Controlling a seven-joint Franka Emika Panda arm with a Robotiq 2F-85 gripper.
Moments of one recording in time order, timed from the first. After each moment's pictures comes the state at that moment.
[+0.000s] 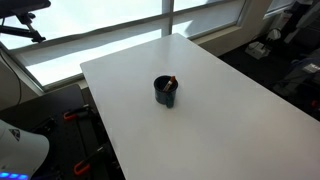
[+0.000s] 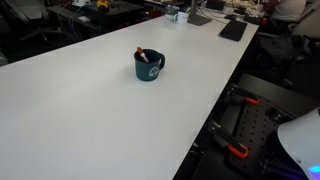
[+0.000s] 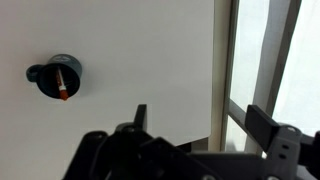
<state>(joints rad) 0.13 -0.49 0.23 -2.29 0.27 2.09 0.38</state>
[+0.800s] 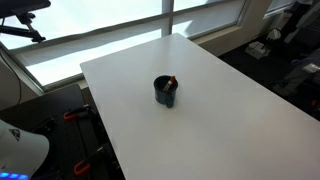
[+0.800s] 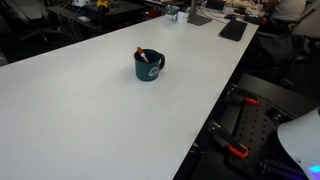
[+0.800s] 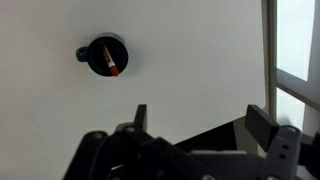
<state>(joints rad) 0.00 -0.31 0.12 -2.17 0.17 2.09 0.38</state>
